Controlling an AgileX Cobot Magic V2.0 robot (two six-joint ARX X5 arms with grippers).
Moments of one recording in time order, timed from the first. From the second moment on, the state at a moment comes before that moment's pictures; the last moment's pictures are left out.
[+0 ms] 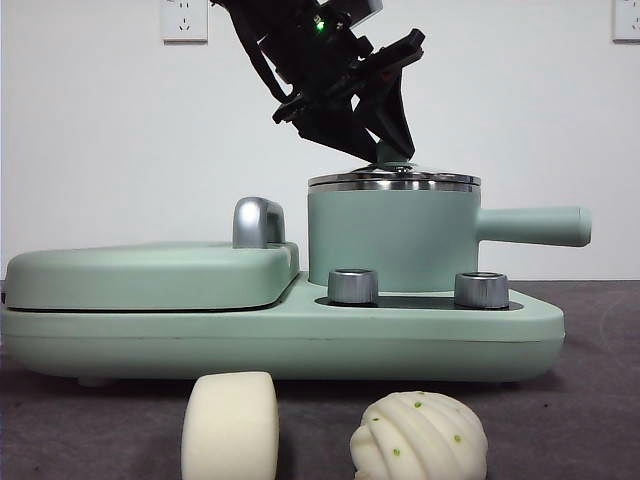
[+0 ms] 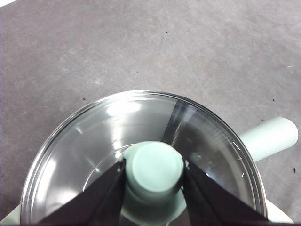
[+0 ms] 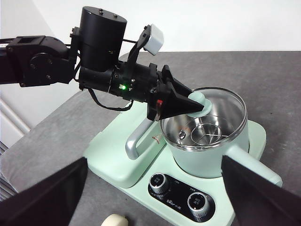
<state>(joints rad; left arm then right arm) -0.70 1.83 1.54 -0.30 0.18 0.07 0.01 0.53 0.95 -0.75 -0.73 0.15</state>
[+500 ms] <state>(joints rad) -0.70 1.83 1.54 -0.30 0.18 0.04 0.01 0.53 0.95 -0.76 -0.73 0.15</state>
